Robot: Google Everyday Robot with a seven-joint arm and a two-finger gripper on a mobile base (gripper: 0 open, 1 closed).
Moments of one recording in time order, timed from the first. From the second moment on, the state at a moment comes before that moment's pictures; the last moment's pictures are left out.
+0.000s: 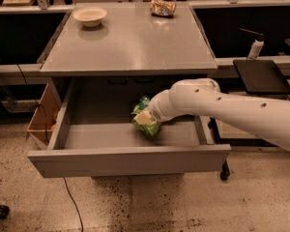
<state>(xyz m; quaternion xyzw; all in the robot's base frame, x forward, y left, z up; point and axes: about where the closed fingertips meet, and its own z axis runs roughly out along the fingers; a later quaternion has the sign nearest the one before) 0.644 -0.004 0.693 -0.42 0.83 0.12 0.35</state>
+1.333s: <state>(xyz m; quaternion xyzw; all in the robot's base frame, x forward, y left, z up) 0.582 -0.100 0.773 -0.48 0.83 0.09 0.27</state>
